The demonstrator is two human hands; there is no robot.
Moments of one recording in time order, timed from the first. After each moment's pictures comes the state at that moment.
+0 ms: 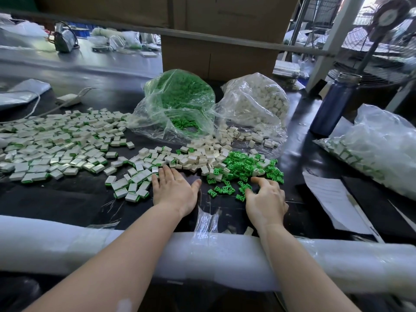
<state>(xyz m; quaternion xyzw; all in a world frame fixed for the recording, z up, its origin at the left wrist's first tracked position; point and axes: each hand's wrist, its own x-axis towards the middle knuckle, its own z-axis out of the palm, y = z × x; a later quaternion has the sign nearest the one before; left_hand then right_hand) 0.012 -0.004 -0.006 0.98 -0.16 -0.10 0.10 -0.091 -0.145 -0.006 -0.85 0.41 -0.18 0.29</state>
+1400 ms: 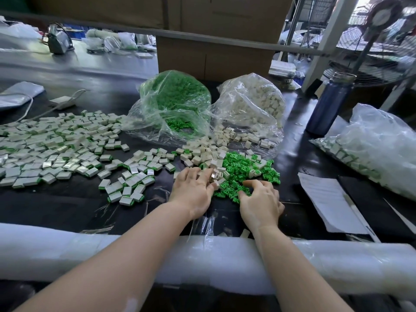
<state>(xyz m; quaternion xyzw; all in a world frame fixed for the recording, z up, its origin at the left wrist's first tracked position) 0.004 -0.029 -0.004 0.93 -0.32 -0.07 0.16 -0.089 -0.144 -0.008 -0.86 0.40 -0.17 0.27</state>
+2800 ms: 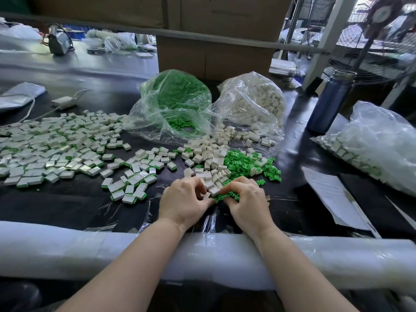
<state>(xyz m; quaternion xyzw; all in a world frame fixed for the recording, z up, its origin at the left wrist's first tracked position) -0.019 -0.002 -0.004 0.90 -0.27 0.02 0.36 -0.093 -0.129 -0.005 -0.93 0.16 -0.21 0.26</state>
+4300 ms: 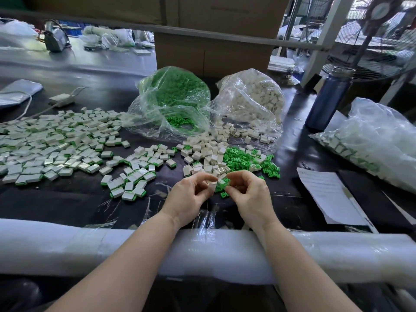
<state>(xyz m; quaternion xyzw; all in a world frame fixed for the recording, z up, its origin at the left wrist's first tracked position) -0.015 -0.001 -0.008 0.79 -0.32 -0.11 0.51 -0.094 -0.134 -0.006 -0.83 0.18 -0.26 0.47</state>
